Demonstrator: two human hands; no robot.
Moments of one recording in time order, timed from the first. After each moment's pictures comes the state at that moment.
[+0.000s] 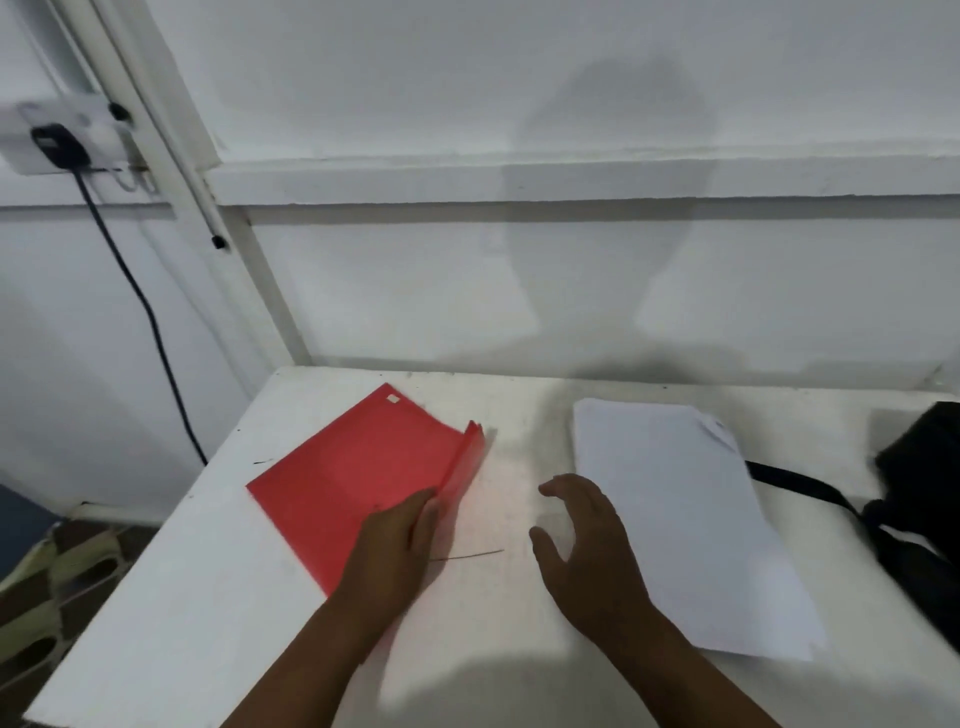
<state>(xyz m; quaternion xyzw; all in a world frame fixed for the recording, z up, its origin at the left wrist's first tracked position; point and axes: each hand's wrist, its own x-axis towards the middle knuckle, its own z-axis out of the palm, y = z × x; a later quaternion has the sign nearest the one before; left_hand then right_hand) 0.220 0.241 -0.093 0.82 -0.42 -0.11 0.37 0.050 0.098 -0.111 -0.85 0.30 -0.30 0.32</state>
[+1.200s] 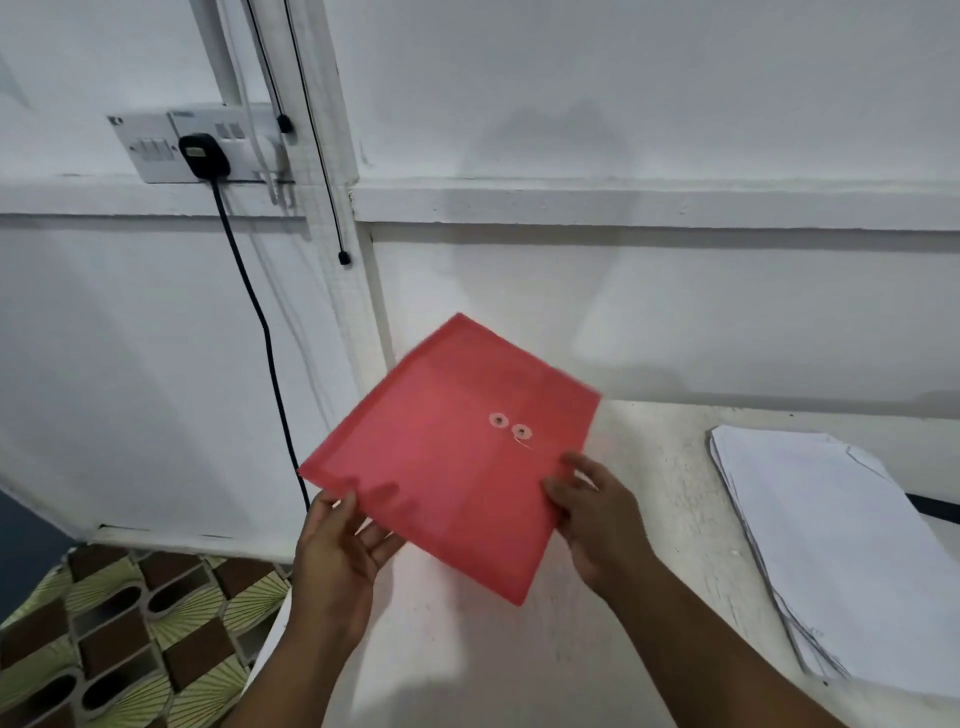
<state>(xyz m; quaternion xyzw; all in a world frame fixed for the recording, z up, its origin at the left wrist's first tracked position) 0.405 0.372 -0.070 0.51 -0.03 -0.28 0.81 0.254 0.190 -0.067 -0.37 0.40 -0.29 0.79</state>
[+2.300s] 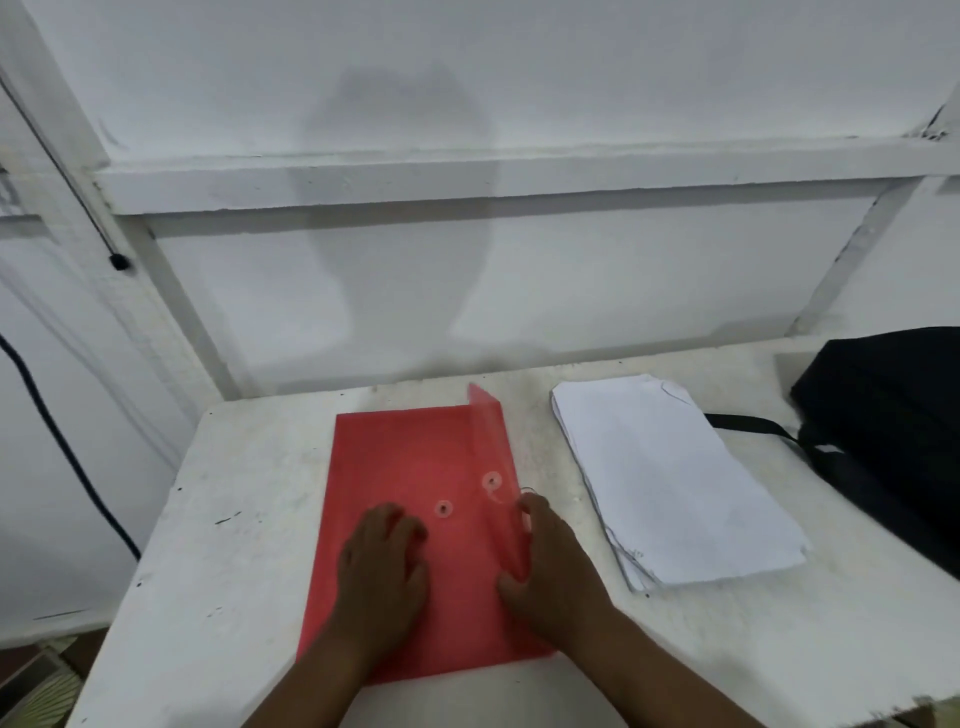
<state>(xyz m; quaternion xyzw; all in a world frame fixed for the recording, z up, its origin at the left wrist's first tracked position) 0.321 0.265 -0.172 0.80 -0.55 -0.09 0.22 0.120 0.173 -0.123 -0.83 0.45 -0.15 0.31</state>
